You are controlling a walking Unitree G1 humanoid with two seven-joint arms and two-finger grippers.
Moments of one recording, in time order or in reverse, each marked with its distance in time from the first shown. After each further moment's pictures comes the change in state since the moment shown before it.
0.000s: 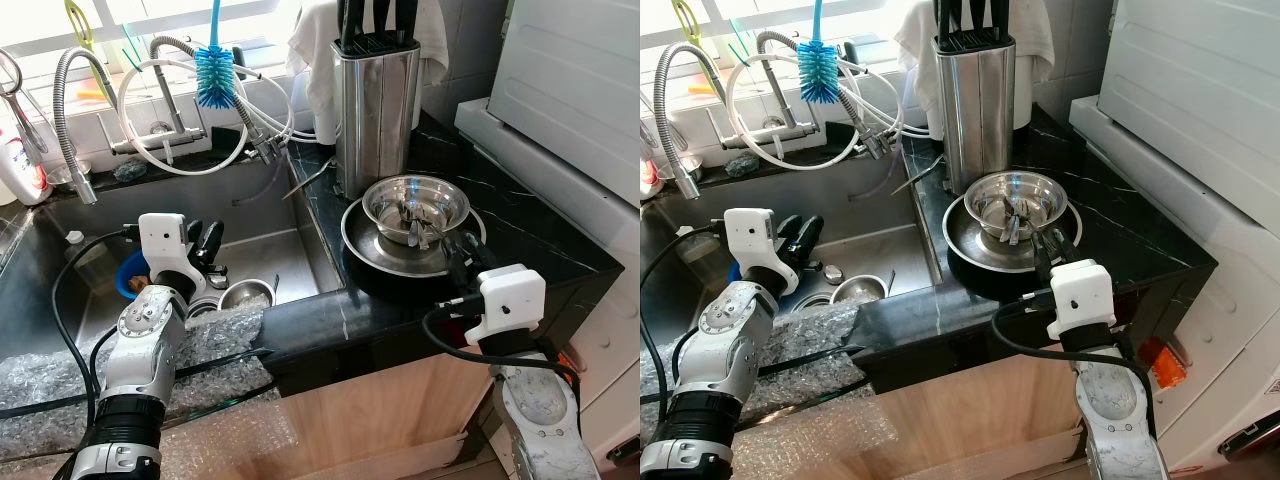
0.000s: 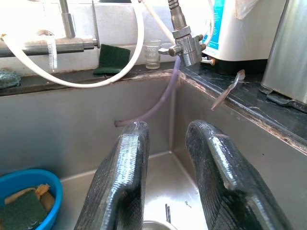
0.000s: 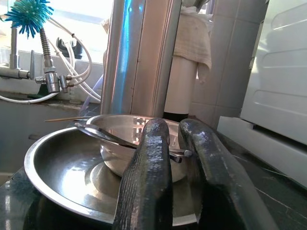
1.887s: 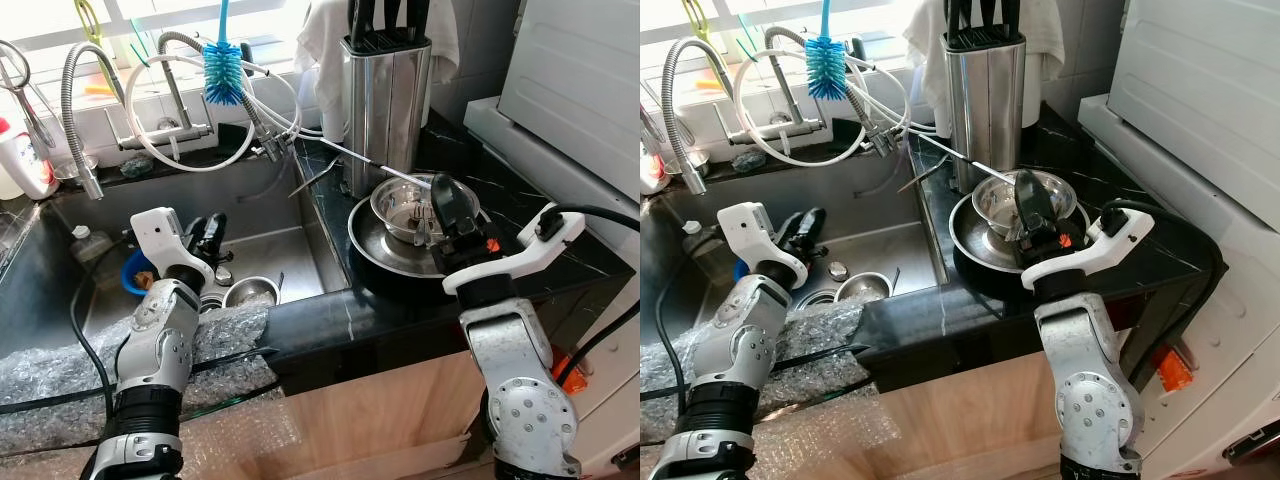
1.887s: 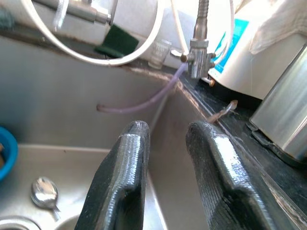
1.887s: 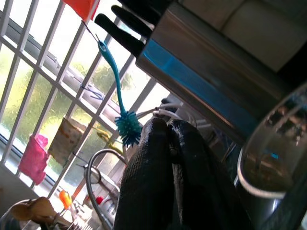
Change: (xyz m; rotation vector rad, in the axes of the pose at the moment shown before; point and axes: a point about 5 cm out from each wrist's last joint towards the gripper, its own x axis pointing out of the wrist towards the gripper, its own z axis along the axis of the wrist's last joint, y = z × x) left arm 0.009 -0.010 -0.001 -0.364 -0.008 0.056; right arm 0.035 0.024 0.051 1.235 -0.055 0.165
